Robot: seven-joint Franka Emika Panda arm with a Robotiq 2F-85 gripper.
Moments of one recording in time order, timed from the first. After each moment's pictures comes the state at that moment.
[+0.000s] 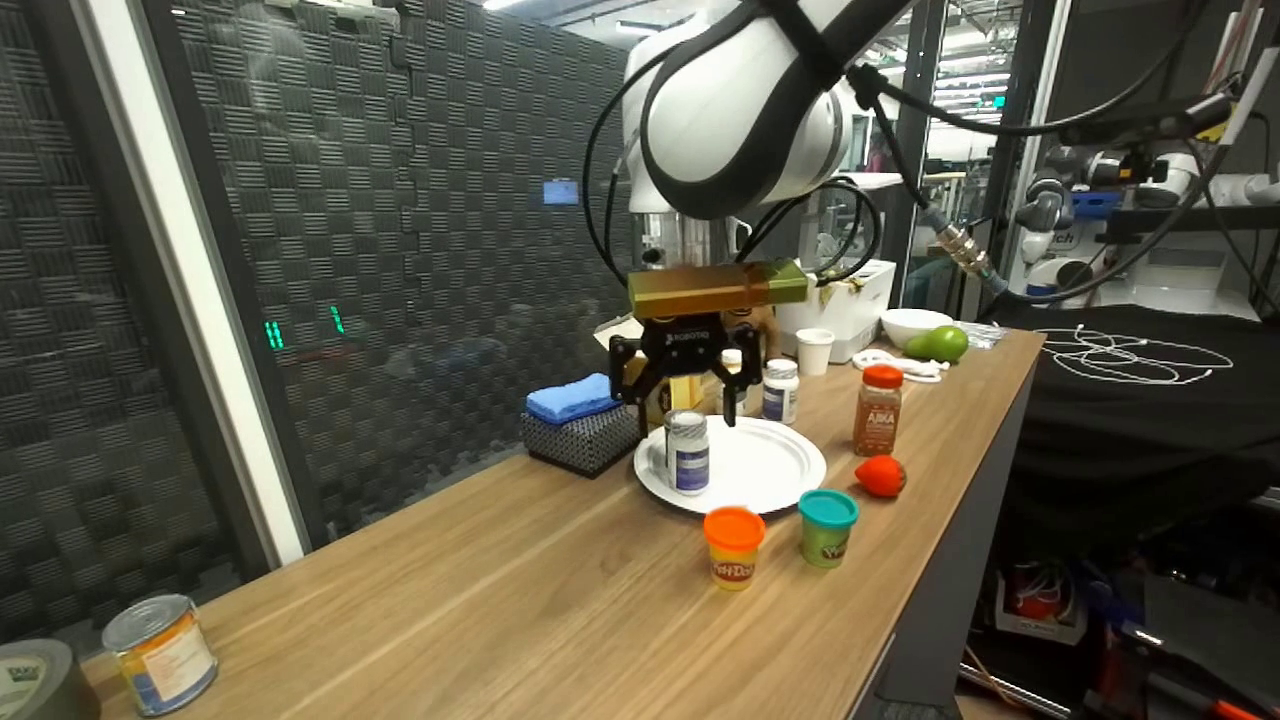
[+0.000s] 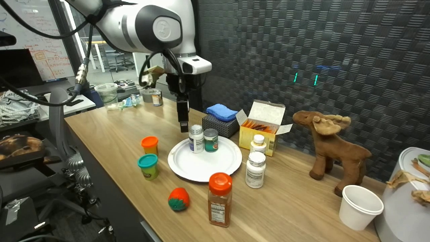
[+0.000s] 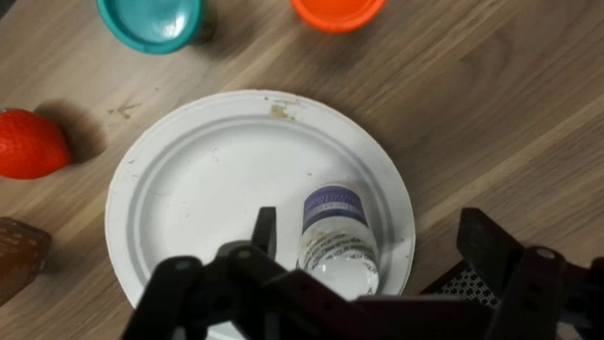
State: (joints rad) arm 0.15 0.30 -0.04 -1.99 -0.04 2.27 0.79
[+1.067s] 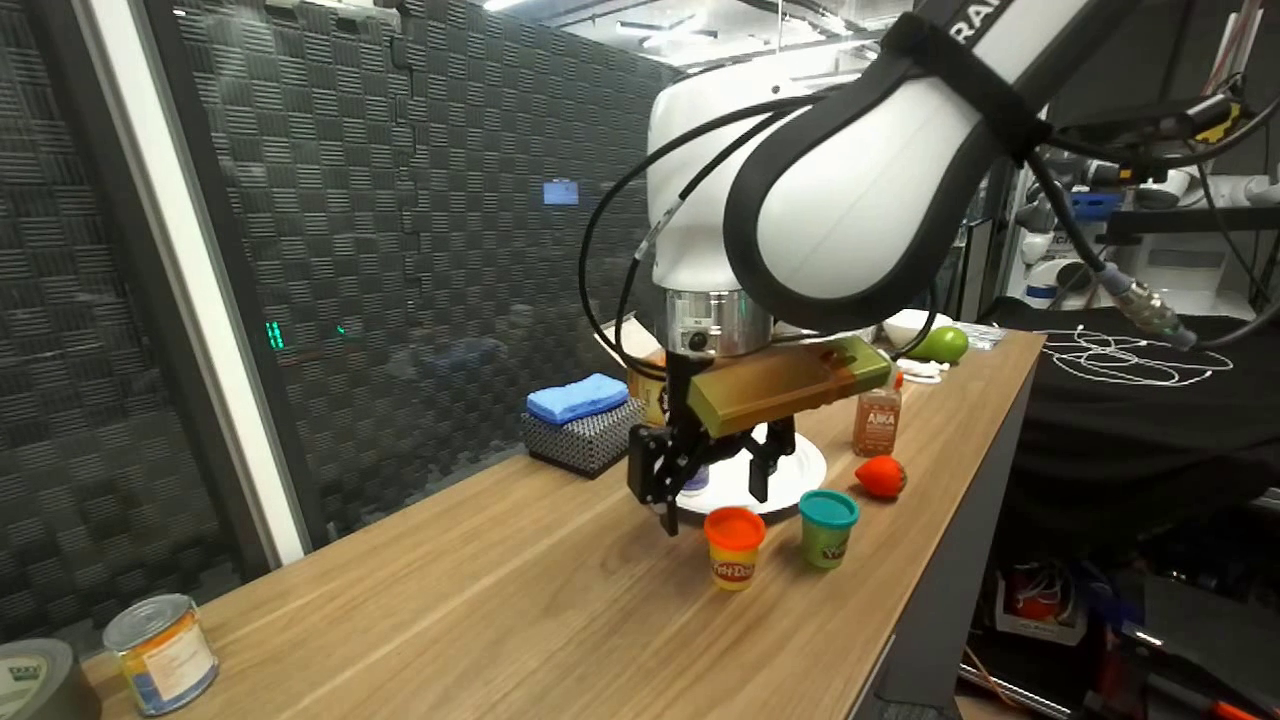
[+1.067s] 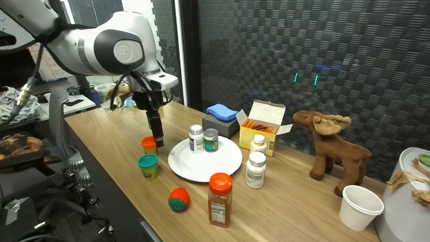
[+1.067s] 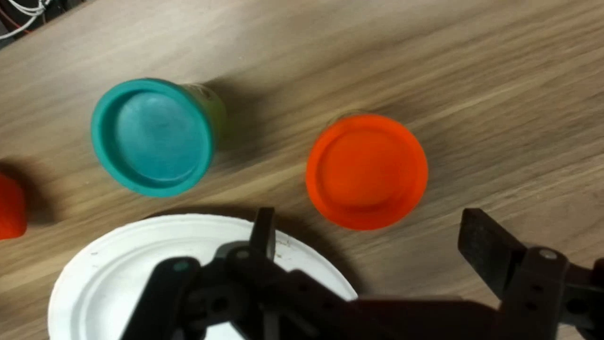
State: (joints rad) arm 0.19 0.21 0.04 -2.27 -0.15 2.49 0.73
